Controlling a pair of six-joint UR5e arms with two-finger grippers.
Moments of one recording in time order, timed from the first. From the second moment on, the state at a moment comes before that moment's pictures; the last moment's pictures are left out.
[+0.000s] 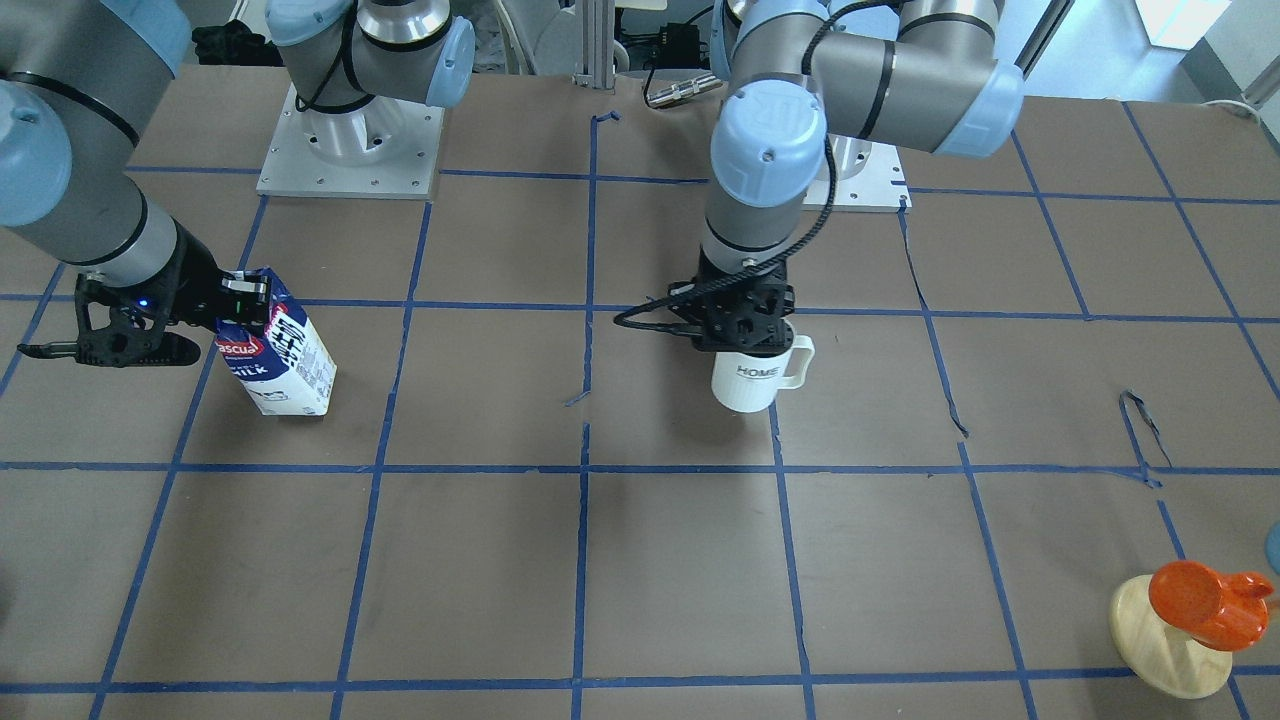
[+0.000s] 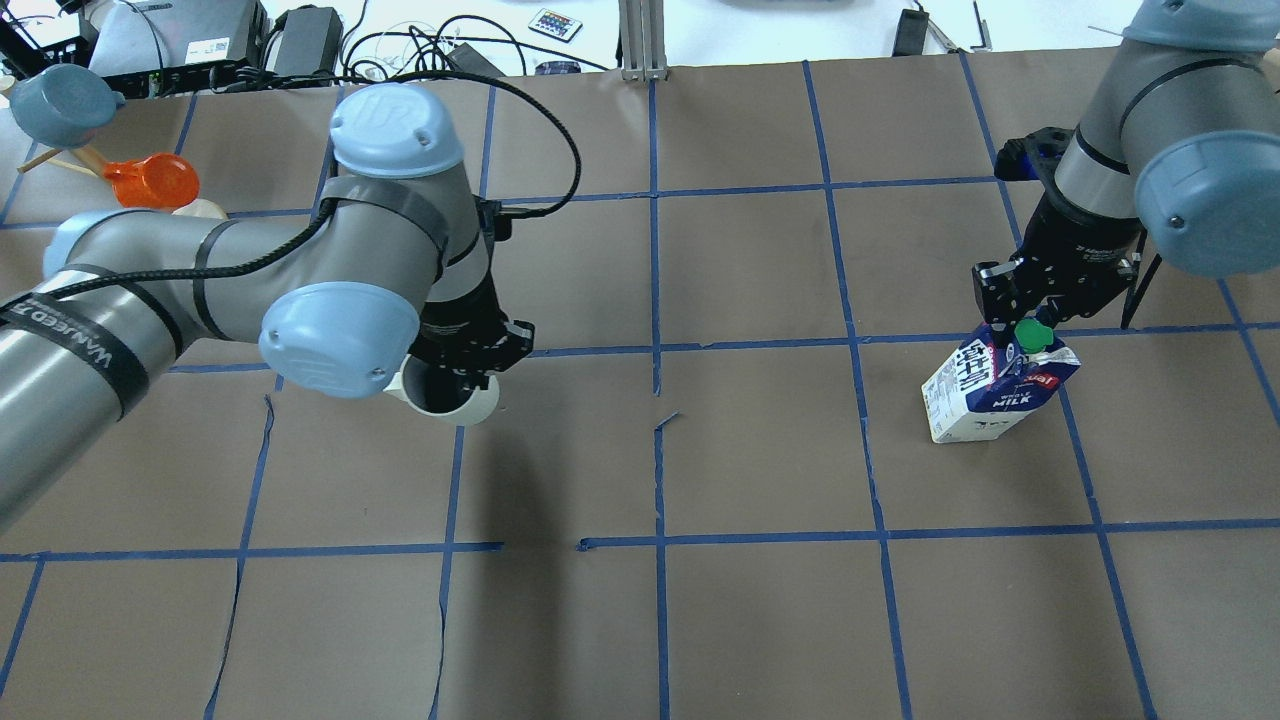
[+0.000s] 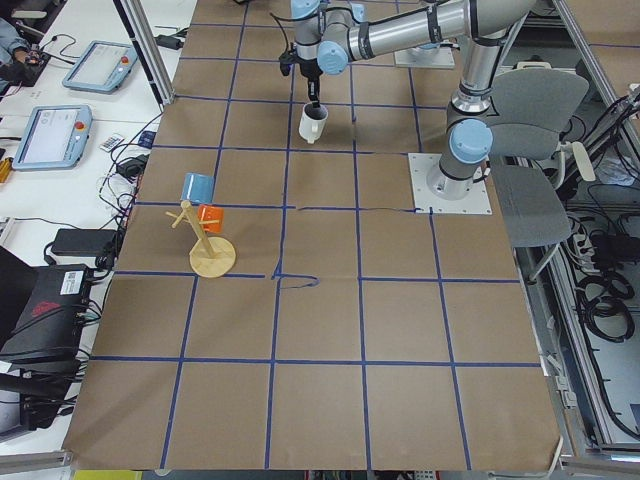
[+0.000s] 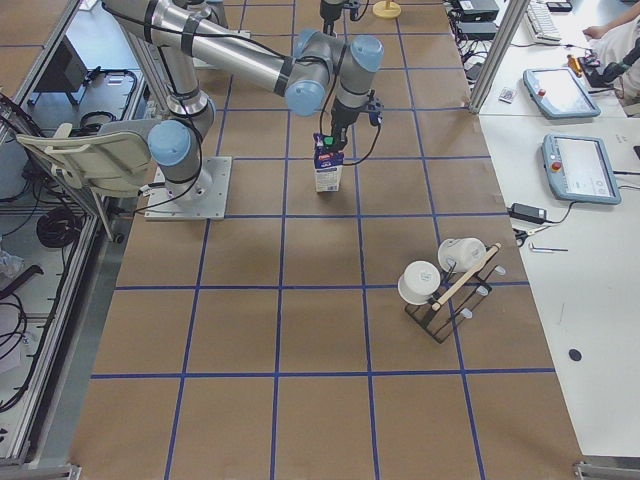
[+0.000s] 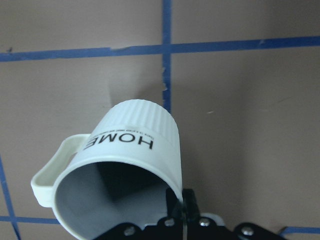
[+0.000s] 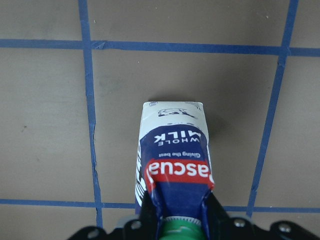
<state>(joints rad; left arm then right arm) -1.83 -1.73 -1.81 -1.28 1.60 -0.21 1.35 -1.48 1.79 -1.68 -1.61 -0.24</state>
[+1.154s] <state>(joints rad) -2.05 -1.88 -1.77 -1.24 1.40 -0.50 1.38 -1.43 1.64 -1.59 -1.54 -0.18</state>
